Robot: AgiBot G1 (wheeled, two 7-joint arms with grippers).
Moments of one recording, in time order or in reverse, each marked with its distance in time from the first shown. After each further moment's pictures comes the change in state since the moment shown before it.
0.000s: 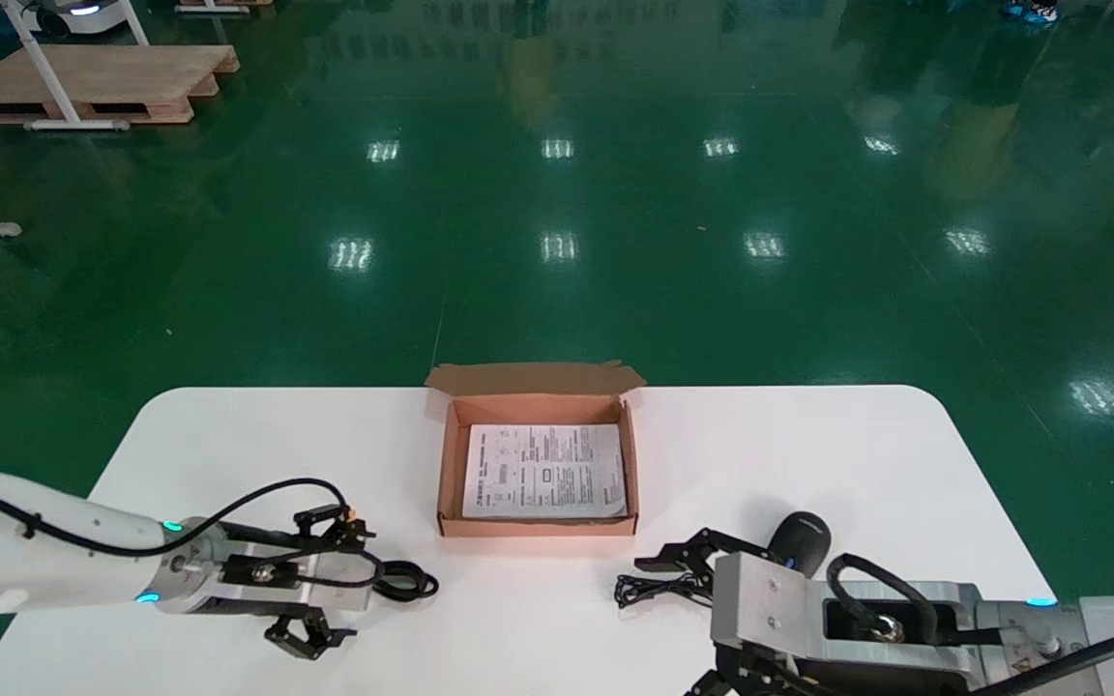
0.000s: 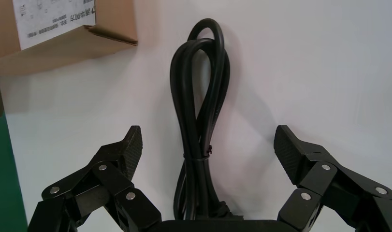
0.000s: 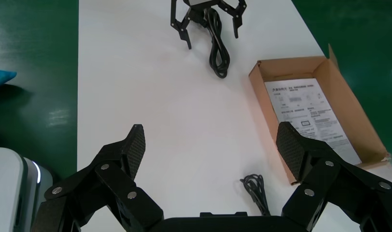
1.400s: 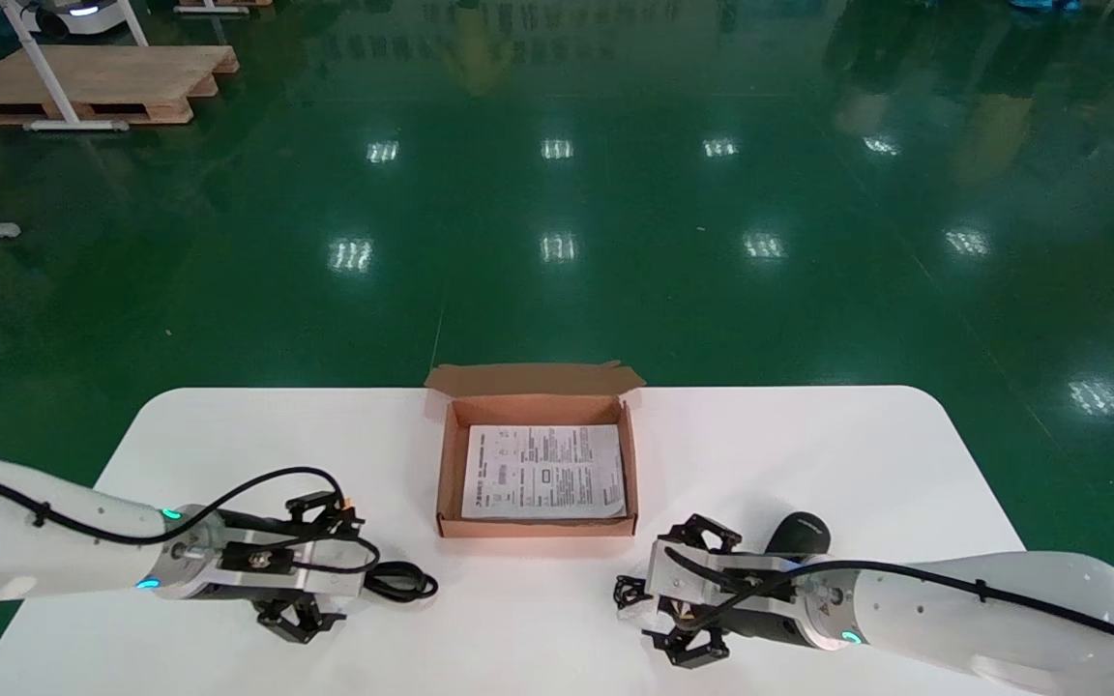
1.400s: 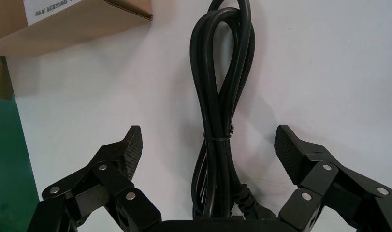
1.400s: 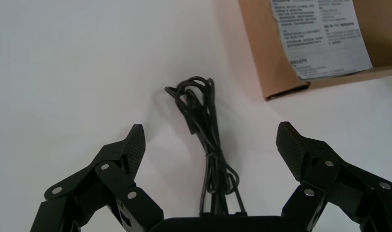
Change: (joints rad) left arm -0.025 0.025 0.010 0.065 0.035 -0.041 0.012; right arm 0.124 -0.371 -0.146 -0.646 -0.399 0.343 -0.289
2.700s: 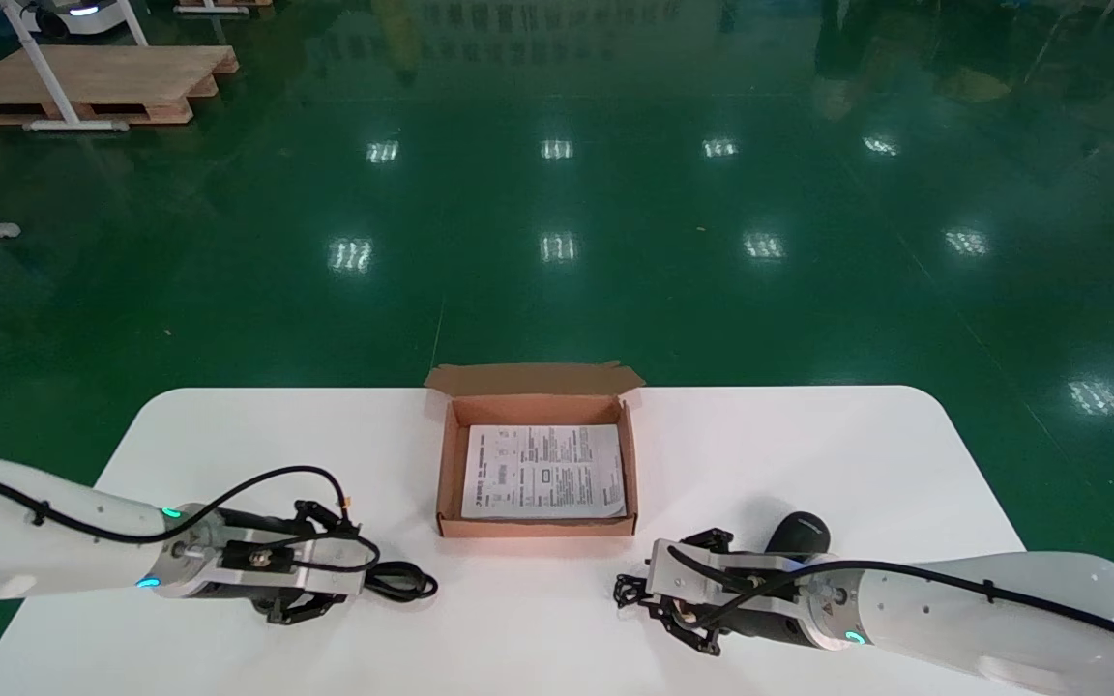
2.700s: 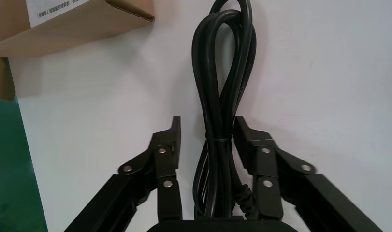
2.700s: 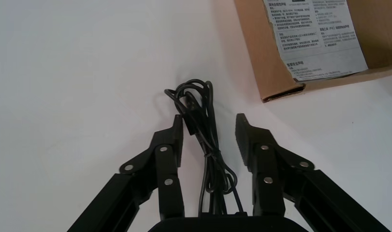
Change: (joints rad) left arm 0.000 0.000 0.000 0.000 -0.001 0.000 0.000; right arm 0.004 -0.003 0.002 -0.010 0.006 -0.002 -0.016
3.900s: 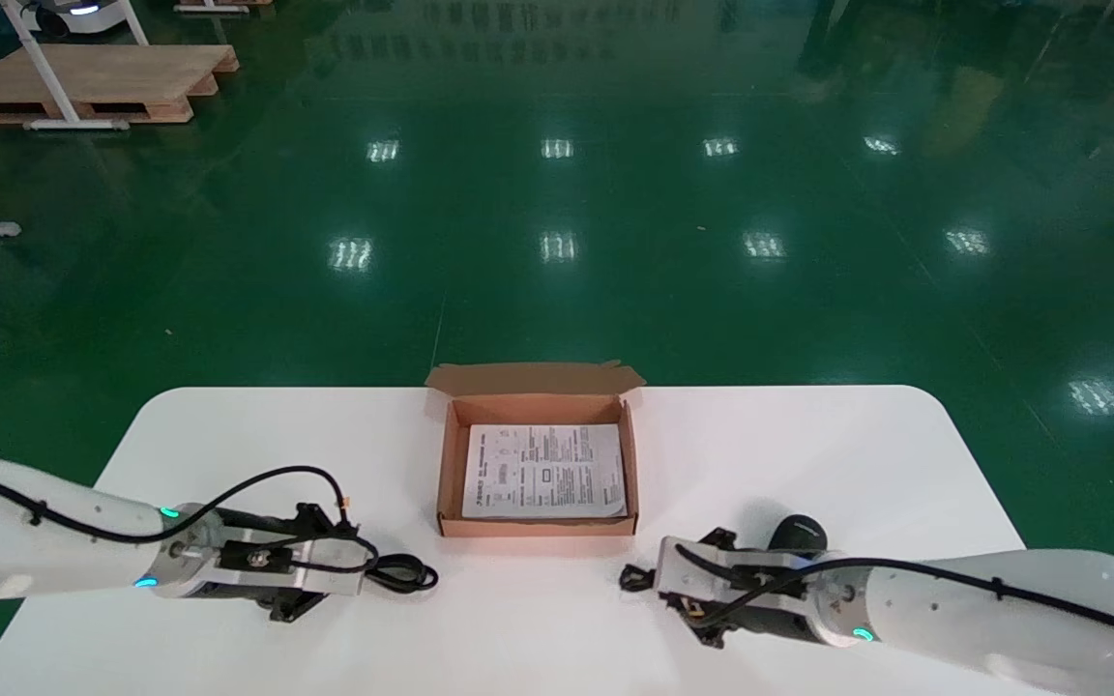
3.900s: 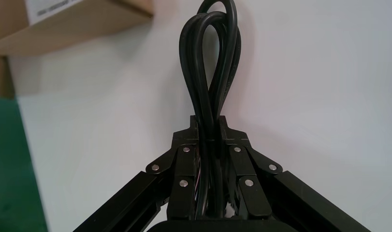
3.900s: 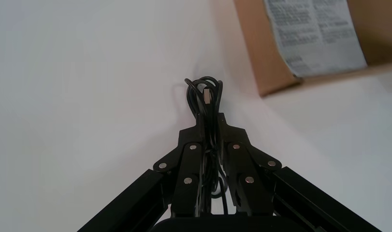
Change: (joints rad) left arm -0.044 -0.015 -0.010 -0.023 -0.002 -0.002 0.016; right arm 0.061 0.028 0.021 -0.011 -0.007 0.041 -0.019
